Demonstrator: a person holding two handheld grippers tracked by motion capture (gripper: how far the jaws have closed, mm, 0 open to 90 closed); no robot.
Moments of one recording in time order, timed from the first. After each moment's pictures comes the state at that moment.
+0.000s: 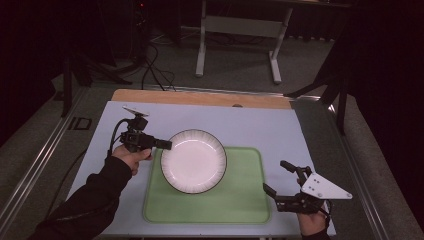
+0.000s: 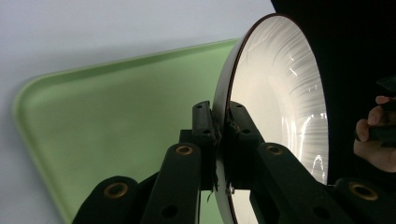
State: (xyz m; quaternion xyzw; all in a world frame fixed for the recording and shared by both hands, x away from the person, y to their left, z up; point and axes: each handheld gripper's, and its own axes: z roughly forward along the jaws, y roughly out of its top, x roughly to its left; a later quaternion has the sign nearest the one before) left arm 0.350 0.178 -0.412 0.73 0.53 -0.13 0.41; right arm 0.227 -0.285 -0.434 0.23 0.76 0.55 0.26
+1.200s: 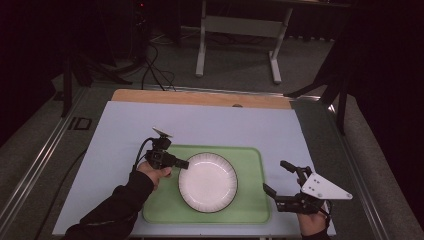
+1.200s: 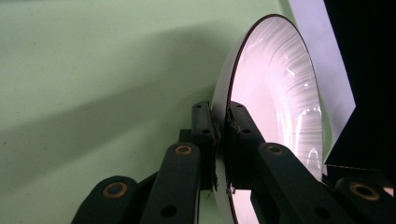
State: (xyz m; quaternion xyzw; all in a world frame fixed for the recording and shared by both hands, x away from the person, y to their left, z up) left arm 0.350 0.133 -0.484 0.75 0.53 -0.15 0.36; right arm 0.227 -0.285 -0.433 0.23 0.76 0.55 0.26
